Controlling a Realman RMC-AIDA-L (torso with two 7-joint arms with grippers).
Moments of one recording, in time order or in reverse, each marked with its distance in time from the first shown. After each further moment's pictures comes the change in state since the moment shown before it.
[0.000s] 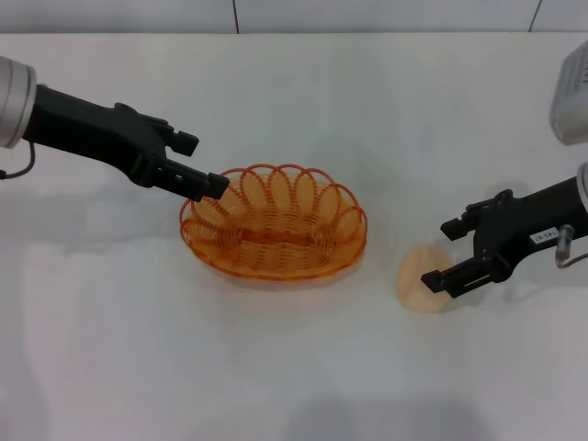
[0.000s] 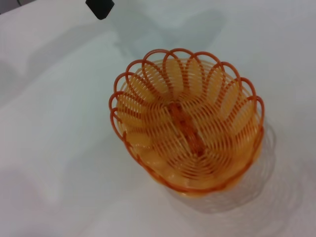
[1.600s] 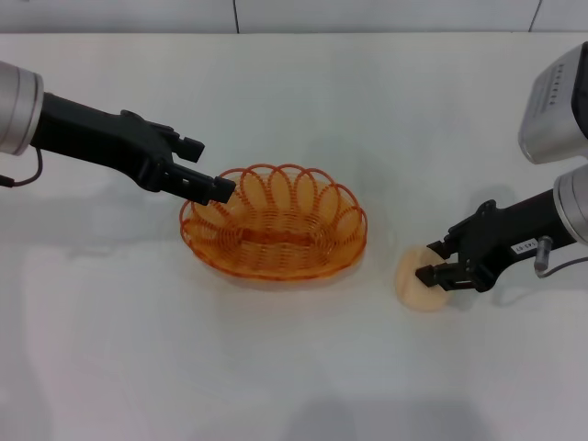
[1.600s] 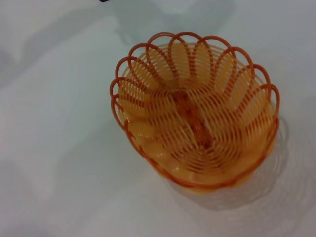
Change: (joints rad) left arm 0.006 -0.014 -0.006 -0.009 0.000 -0.006 -0.015; right arm 0.007 0.002 -0.078 0.038 -0.003 0.075 0.004
